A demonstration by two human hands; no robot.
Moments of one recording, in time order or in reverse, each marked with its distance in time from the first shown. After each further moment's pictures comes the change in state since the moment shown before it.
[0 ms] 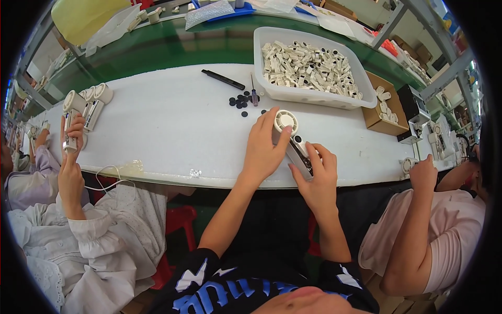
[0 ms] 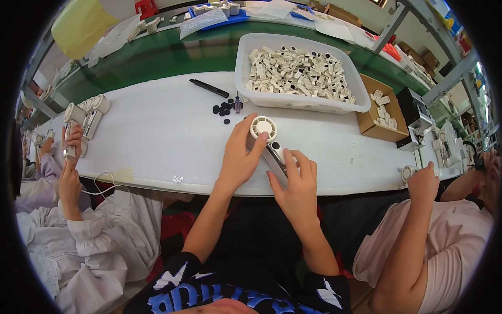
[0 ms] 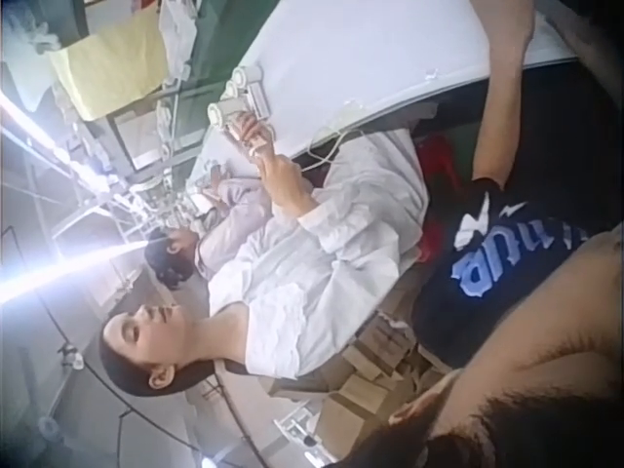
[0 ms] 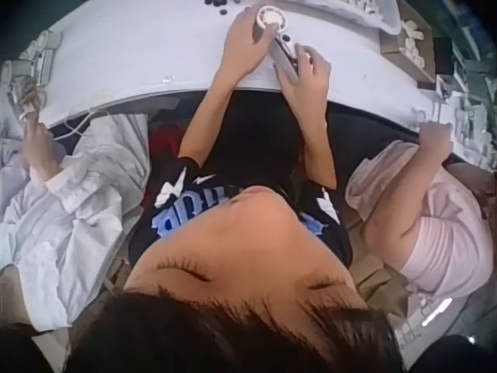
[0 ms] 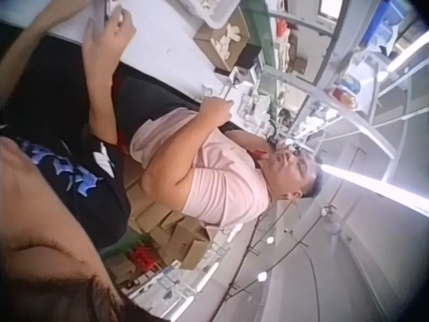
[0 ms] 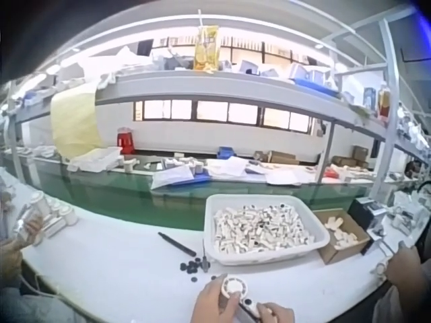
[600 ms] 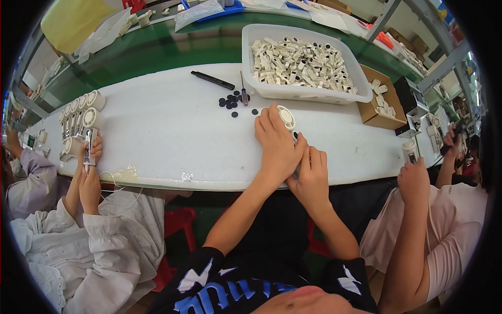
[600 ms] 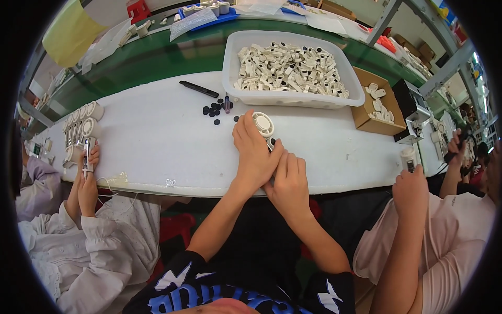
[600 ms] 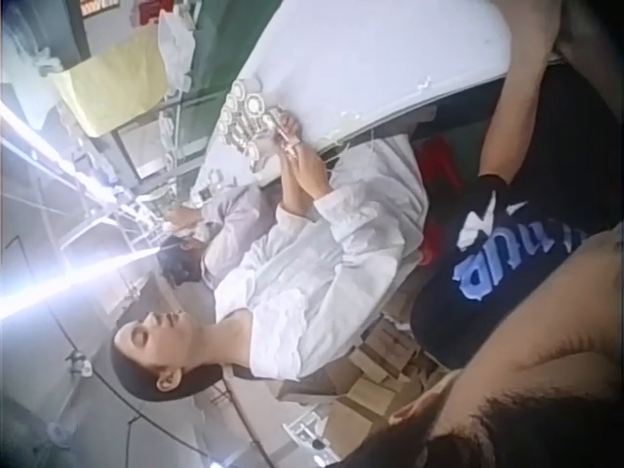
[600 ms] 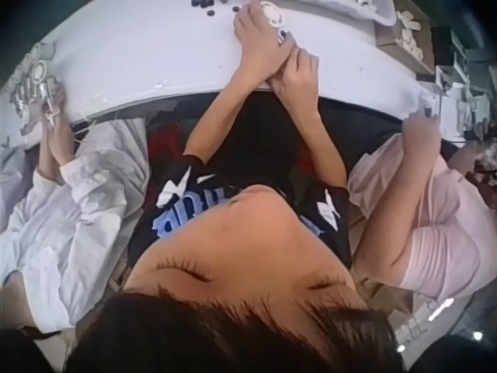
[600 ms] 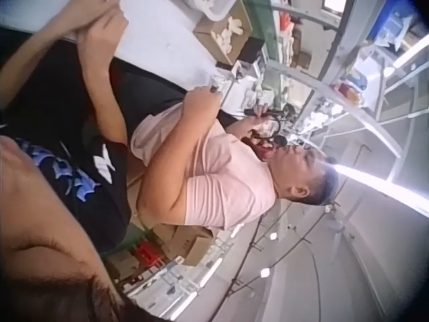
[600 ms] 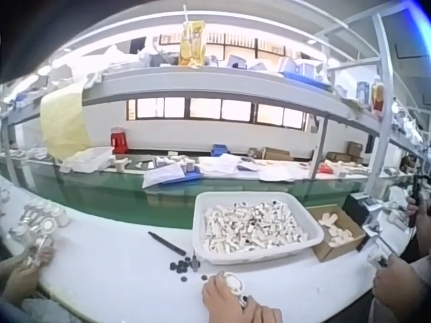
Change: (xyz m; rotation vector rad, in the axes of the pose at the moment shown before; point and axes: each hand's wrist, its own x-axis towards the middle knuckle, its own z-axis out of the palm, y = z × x) left_hand -0.004 0.010 0.053 0.259 0.079 0.034; right_hand -0.006 0.024 0.015 -0.208 -0.021 -0.205
